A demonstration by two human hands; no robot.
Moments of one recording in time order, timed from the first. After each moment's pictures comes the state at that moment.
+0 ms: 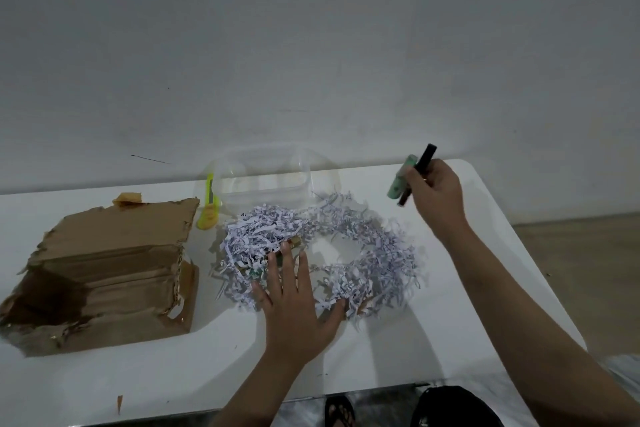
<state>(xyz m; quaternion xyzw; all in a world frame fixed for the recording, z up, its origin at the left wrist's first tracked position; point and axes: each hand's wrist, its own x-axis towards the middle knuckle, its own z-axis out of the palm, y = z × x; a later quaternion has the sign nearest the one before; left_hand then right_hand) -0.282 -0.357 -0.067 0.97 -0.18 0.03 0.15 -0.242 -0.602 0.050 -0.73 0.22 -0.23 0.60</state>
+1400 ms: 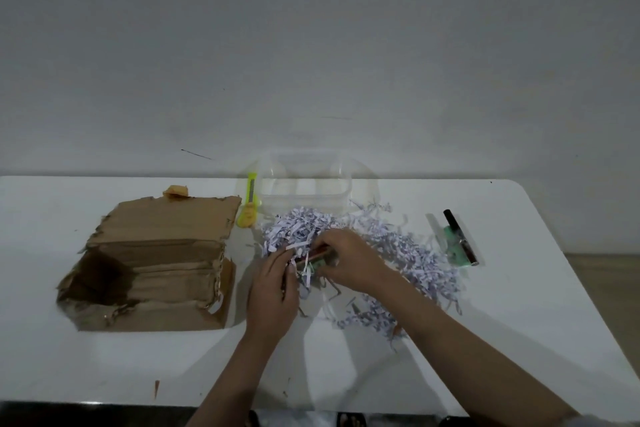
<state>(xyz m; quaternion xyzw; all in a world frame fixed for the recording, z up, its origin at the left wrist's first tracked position) -0.226 -0.291 -0.055 0.90 -0.11 0.07 0.42 -0.209 -0.462 -0.005 -0.93 -0.11 0.03 0.35</state>
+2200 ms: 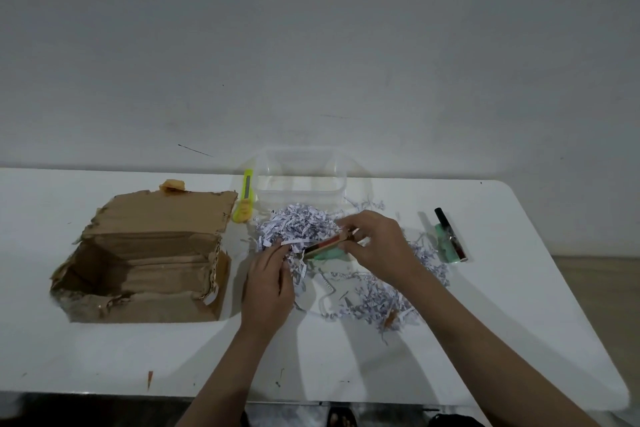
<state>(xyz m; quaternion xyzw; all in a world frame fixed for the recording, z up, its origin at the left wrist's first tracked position) -0.227 -0.290 -0.062 0.90 -0.11 0.07 0.41 -0.236 -0.498 0.027 -0.90 -0.03 -0.06 0.43</state>
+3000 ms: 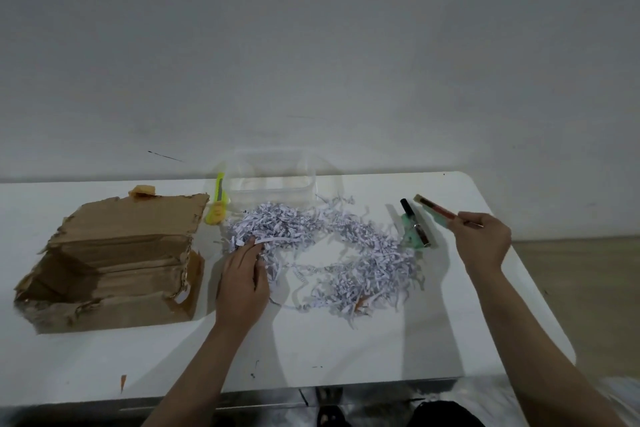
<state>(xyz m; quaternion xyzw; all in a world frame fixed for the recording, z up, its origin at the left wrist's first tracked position) -0.229 -0.291 -0.062 0.91 -0.12 0.08 0.38 -0.293 -0.652 0.005 -0.73 0.44 -0.27 0.45</state>
